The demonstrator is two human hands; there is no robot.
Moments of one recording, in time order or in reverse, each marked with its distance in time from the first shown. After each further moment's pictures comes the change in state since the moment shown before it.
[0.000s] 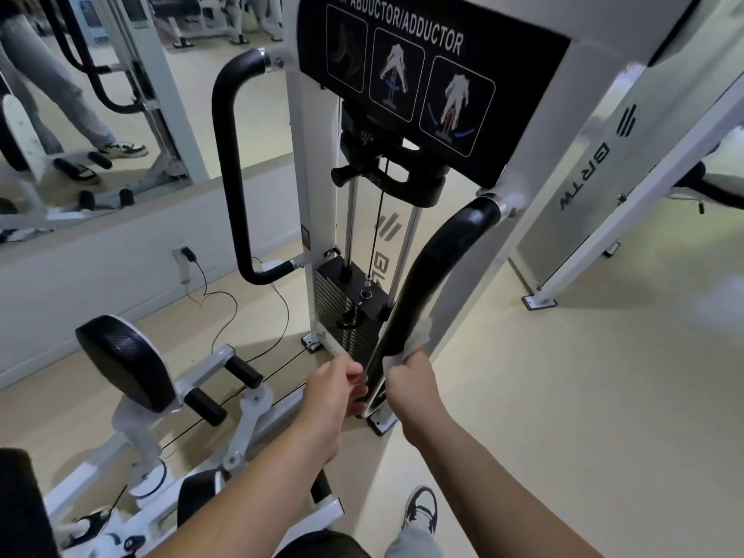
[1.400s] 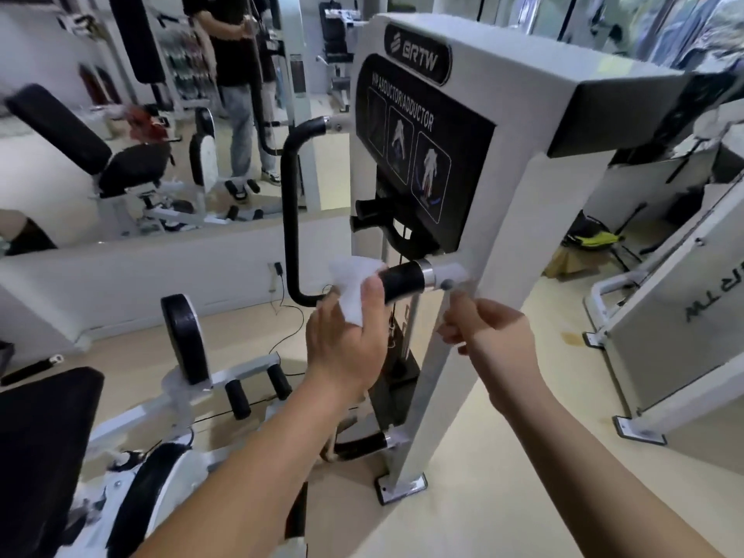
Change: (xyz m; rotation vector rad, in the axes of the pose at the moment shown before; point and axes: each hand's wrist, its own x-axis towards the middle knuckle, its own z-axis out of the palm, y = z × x) left_hand -0.059 0.090 0.159 0.461 0.588 1.076; right_hand 0.095 -0.119 -0.187 -0.130 -0.167 -0.528
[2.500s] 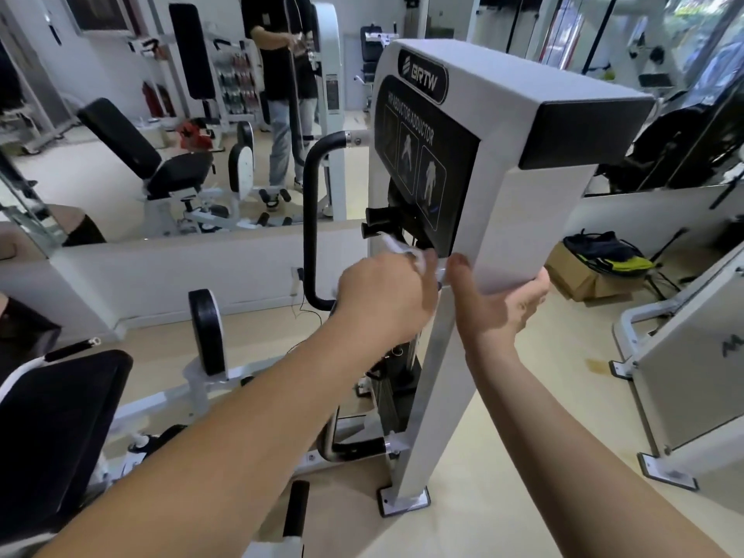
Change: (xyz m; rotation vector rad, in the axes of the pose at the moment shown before) left_hand 0.037 0.081 0.014 0.628 -0.226 0.008; right_hand 0.043 -0.004 0.012 0.169 0.387 -0.048
